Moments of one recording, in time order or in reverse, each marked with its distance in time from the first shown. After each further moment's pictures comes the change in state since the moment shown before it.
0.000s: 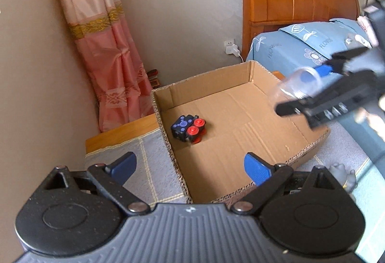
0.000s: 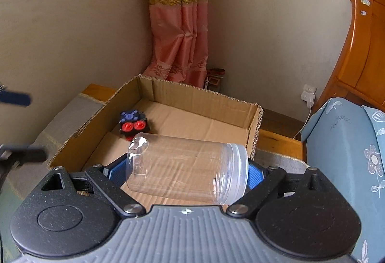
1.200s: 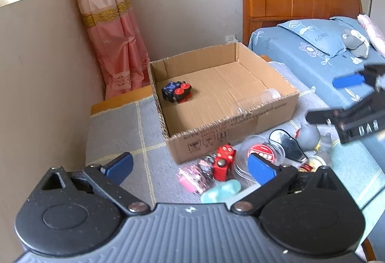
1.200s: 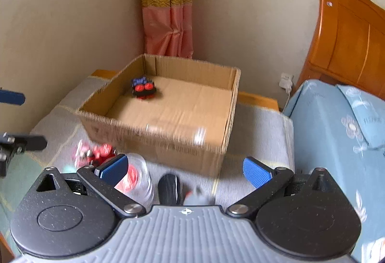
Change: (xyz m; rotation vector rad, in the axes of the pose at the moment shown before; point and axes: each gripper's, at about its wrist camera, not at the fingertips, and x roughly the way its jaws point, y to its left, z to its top) left arm -0.059 -0.047 -0.073 -0.040 -0.004 0.038; right arm -0.097 0.037 -0.114 0.064 -0.048 -0.084
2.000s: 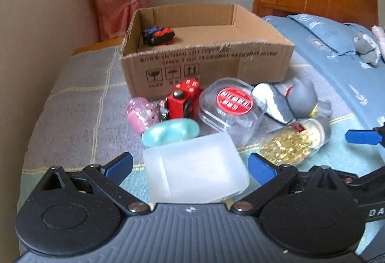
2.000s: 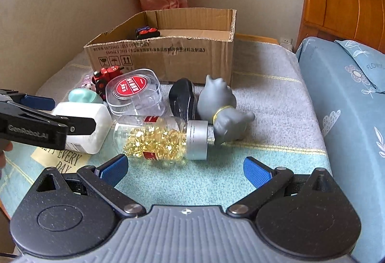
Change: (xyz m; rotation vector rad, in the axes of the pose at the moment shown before) left arm 0.051 -0.058 -0.075 -0.157 0.065 0.005; right arm 0.007 0.010 -0.117 0.105 0.047 0.041
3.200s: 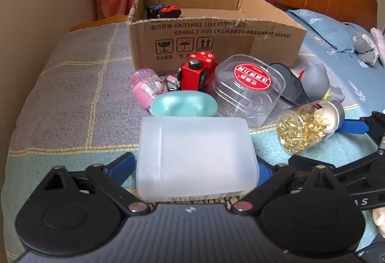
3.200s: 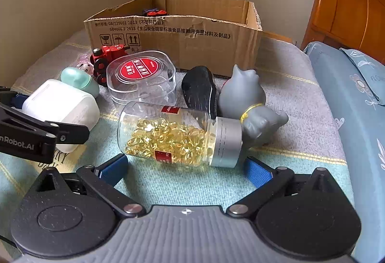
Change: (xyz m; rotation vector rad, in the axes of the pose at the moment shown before) left arm 0.018 0.025 -0.016 -0.039 0.040 -0.071; right arm 0.039 0.031 0.005 -0.074 0.035 -0.060
